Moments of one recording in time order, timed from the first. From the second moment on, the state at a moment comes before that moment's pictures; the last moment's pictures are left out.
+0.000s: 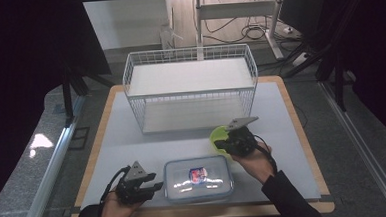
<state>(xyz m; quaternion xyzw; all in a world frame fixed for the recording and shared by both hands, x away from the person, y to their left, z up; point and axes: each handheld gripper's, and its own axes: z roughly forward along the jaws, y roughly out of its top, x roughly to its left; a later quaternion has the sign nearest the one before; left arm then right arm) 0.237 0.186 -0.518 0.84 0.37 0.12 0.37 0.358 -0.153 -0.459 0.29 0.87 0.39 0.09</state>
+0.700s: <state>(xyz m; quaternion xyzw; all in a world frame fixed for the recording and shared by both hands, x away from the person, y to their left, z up) 0.239 0.187 -0.521 0.84 0.37 0.13 0.37 0.395 -0.127 -0.475 0.29 0.88 0.36 0.09</state>
